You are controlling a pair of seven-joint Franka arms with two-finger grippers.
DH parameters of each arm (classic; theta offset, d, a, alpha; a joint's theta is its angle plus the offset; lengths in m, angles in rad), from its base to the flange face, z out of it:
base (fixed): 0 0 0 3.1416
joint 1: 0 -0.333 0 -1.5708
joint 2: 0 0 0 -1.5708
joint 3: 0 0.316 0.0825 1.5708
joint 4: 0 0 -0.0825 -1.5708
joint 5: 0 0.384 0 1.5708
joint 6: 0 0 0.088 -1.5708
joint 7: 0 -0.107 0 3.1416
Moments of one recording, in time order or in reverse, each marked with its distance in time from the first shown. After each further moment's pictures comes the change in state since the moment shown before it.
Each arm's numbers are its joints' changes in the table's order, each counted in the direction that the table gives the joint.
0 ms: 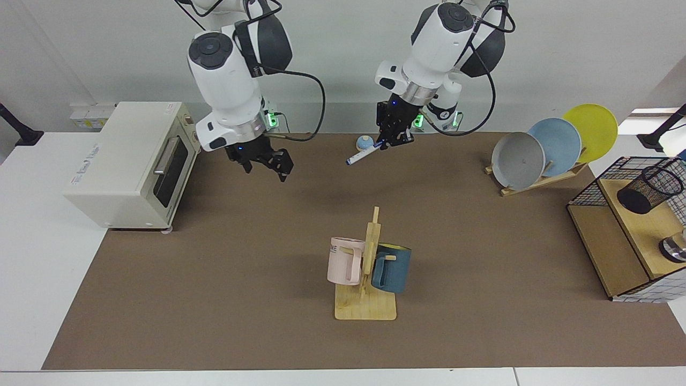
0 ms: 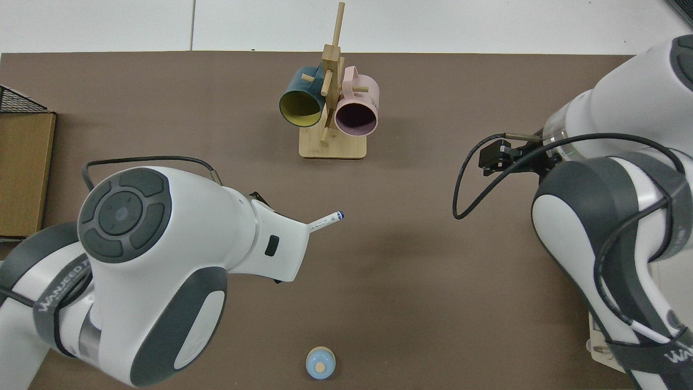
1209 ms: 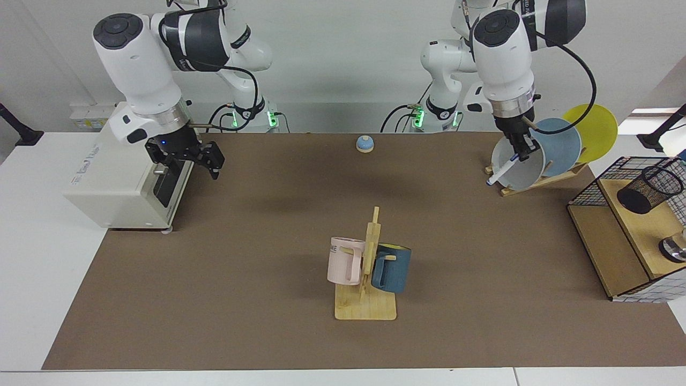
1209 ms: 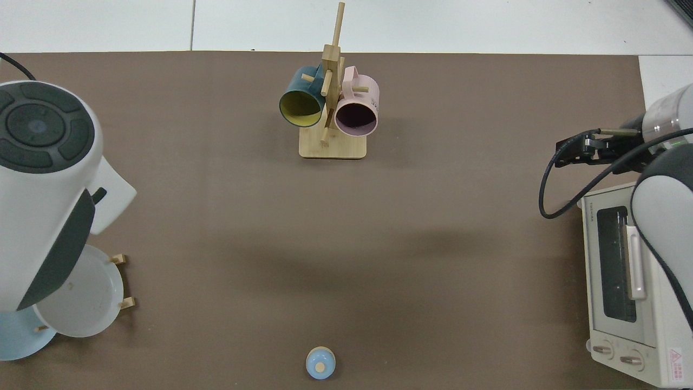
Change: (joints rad) left arm -0.248 -0.091 0.007 0.196 0.842 -0.269 -0.491; right arm 0.156 0.053 0.004 0.002 -0.026 -0.001 0.212
